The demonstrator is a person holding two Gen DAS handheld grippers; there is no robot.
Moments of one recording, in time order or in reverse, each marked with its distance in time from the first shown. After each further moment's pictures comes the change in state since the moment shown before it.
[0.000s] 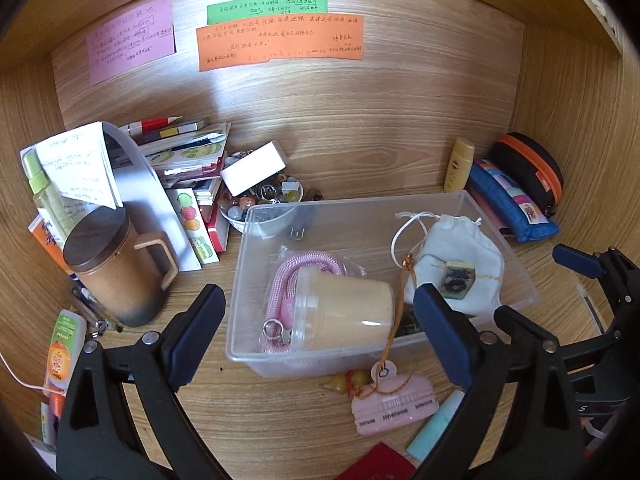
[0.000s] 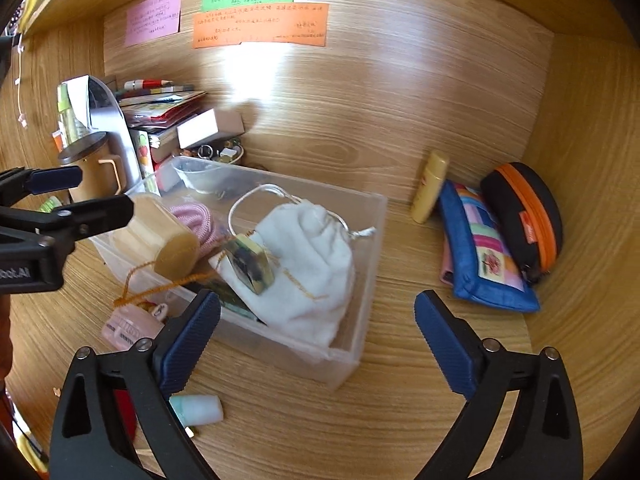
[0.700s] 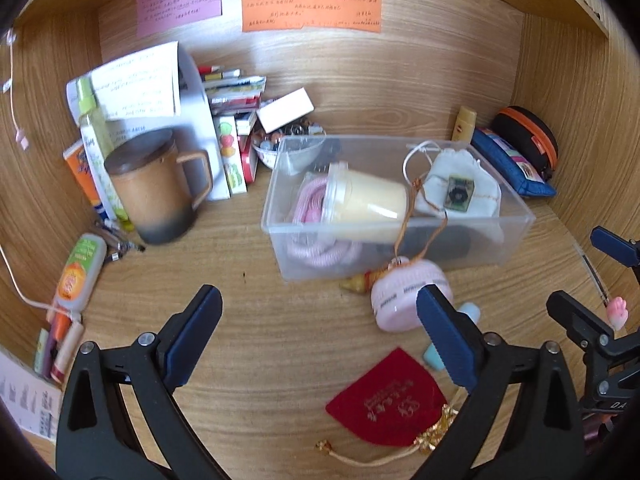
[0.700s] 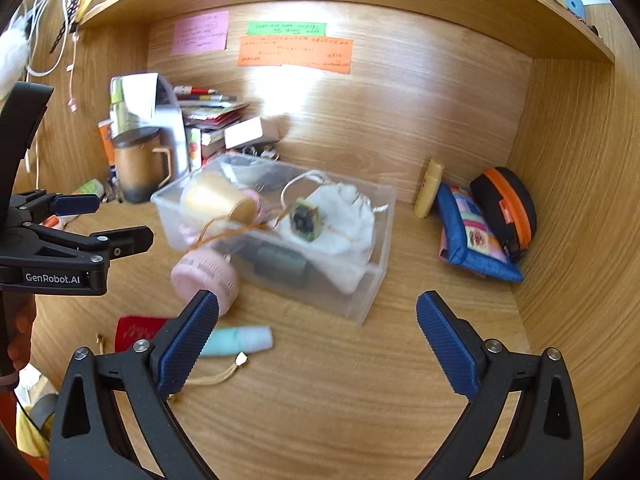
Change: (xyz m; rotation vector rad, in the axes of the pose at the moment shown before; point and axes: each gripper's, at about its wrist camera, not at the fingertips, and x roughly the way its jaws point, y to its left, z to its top) left arm -0.036 0.014 -0.076 -0.057 0.049 0.028; right arm -0.071 0.028 -0.053 -0.040 -0.076 0.018
